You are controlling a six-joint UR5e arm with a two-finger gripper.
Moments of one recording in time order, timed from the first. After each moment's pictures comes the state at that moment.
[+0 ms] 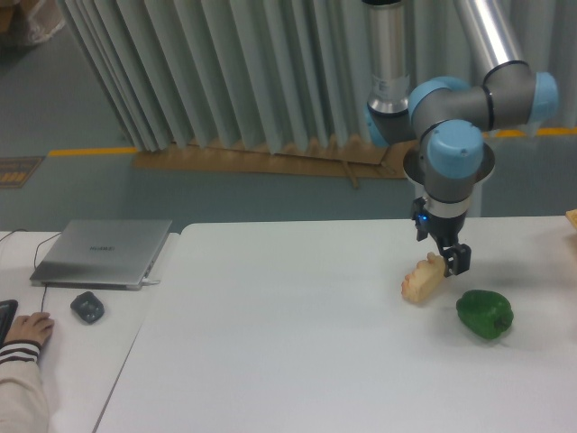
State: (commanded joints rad) arm 2.35 -1.70 -1.83 -1.34 1.51 1.21
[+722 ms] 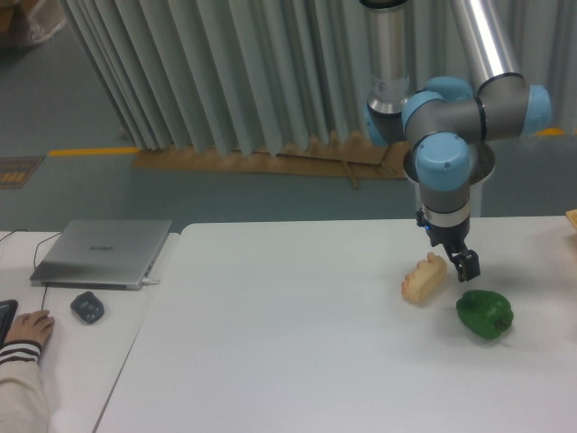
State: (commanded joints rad) arm 2.32 -1.76 -1.82 -1.32 1.67 1.22
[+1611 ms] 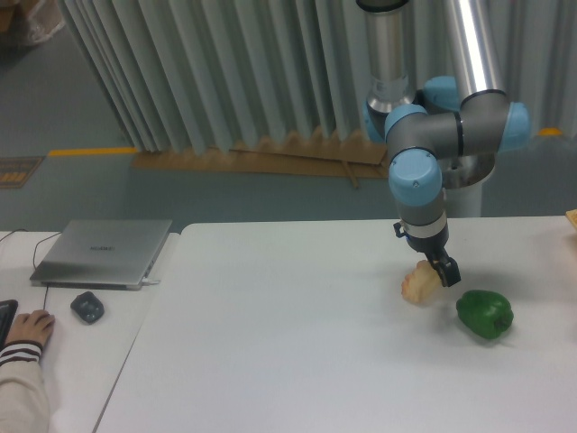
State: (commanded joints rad) arm 2.27 -1.77 -1.82 -1.32 1.68 1.13
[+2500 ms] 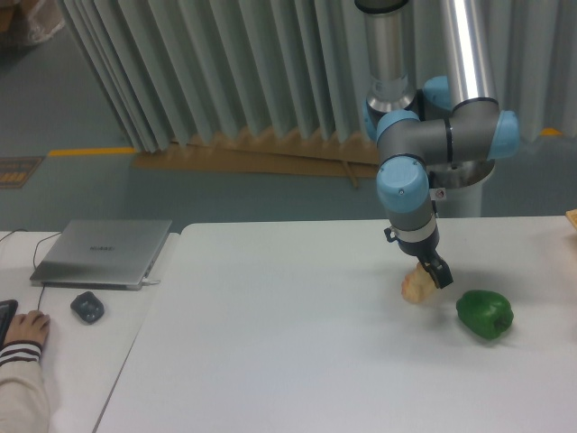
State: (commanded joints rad) arm 2.23 -1.80 -1.83 -1.31 1.72 1.08
